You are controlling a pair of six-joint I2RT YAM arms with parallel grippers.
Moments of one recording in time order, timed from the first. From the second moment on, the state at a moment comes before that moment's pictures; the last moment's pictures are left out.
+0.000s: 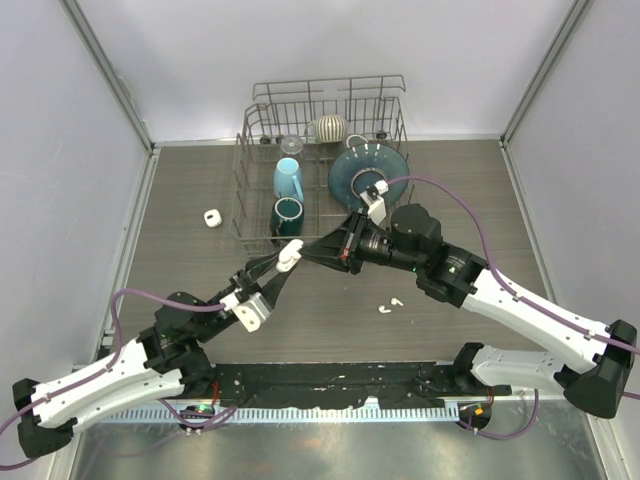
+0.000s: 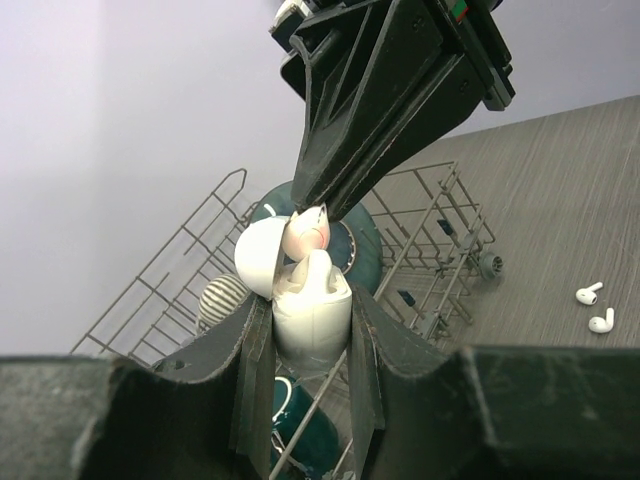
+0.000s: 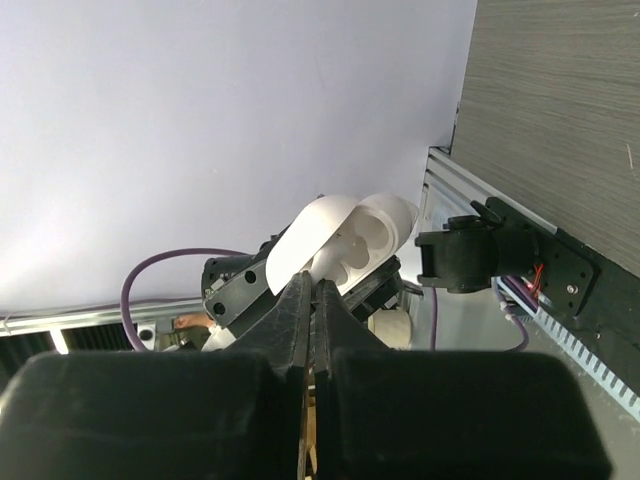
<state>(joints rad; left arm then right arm) -1.07 0.47 0.45 0.27 -0.06 0.63 0.91 1.09 1.03 -0.10 -0.27 1.41</state>
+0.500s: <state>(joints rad) -1.07 0.47 0.45 0.27 -0.05 0.63 0.91 1.06 0.97 -0.11 -0.25 1.44</state>
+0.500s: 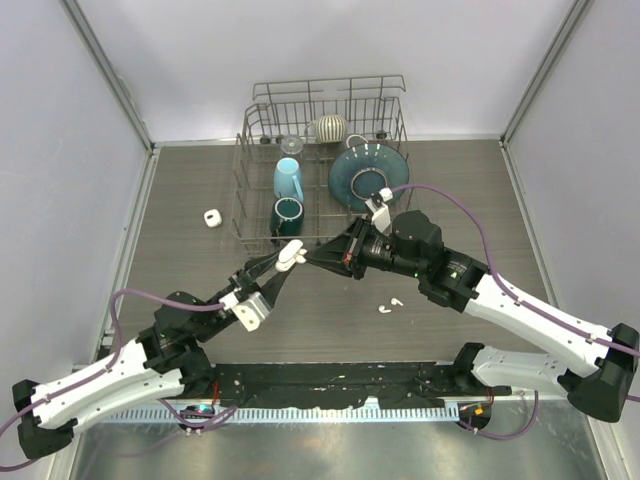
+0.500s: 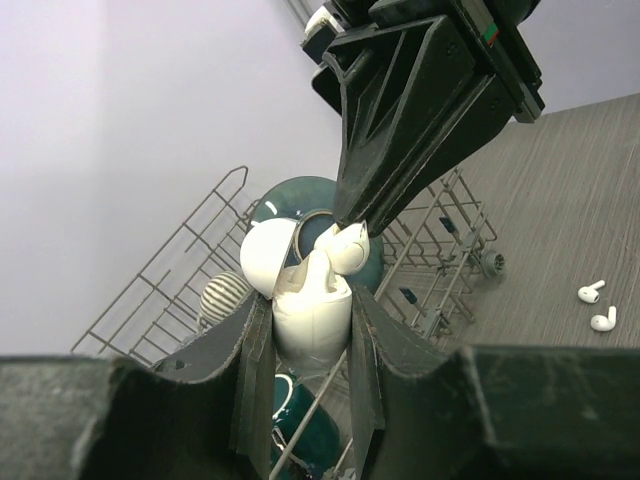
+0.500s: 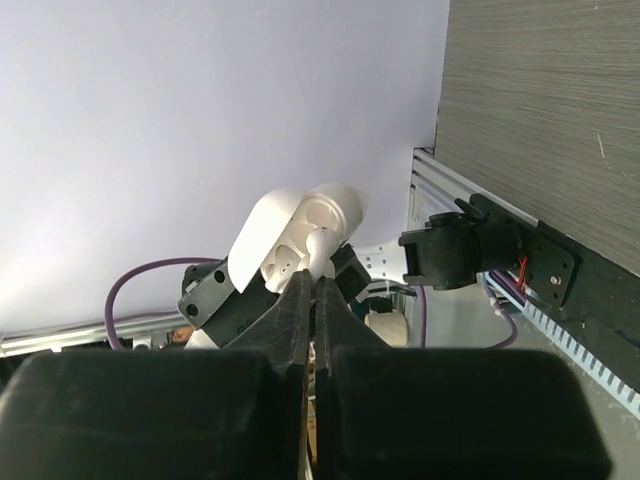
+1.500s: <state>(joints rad) -1.06 0.50 0.46 0.26 -0.05 0.67 0.89 1.11 0.96 -0.06 -0.27 1.49</state>
